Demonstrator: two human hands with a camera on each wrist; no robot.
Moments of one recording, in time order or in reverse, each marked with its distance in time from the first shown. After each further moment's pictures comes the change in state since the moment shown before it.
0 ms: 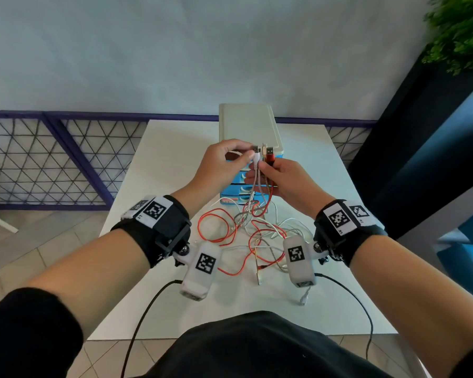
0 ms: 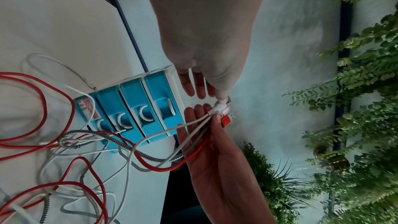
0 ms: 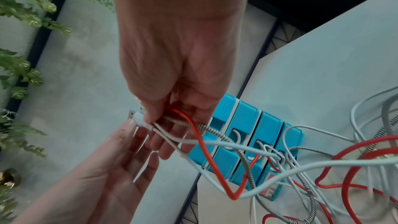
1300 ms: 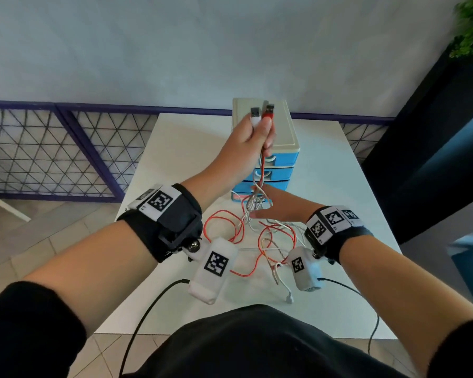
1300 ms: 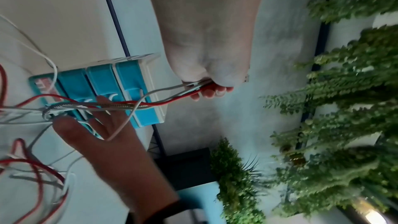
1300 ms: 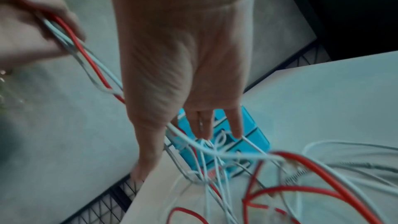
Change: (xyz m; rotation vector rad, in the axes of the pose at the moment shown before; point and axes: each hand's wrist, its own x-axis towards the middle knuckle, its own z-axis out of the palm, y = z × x) left_hand 0.000 0.040 -0.006 -0.233 -0.199 0.074; right_hand 0.018 0.043 0.018 -0.880 -0.315 0.130
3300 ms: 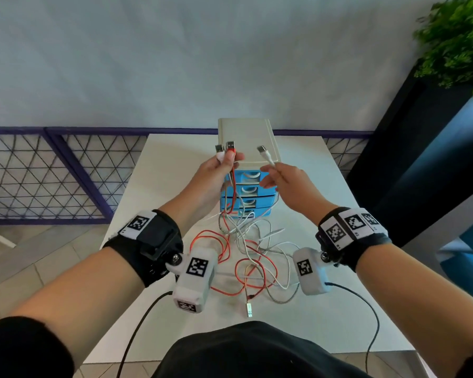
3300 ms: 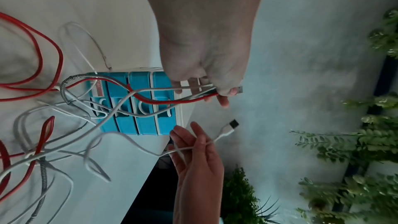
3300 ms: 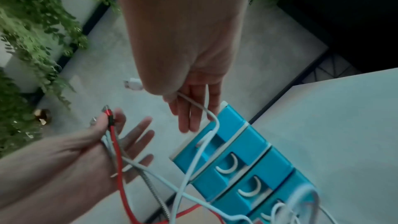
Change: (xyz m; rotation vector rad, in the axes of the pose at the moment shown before) left_hand -0.006 -0.031 -0.012 -0.224 0.154 -0.329; right_hand -0.019 -0.003 -0.054 0.237 0.556 -0.135
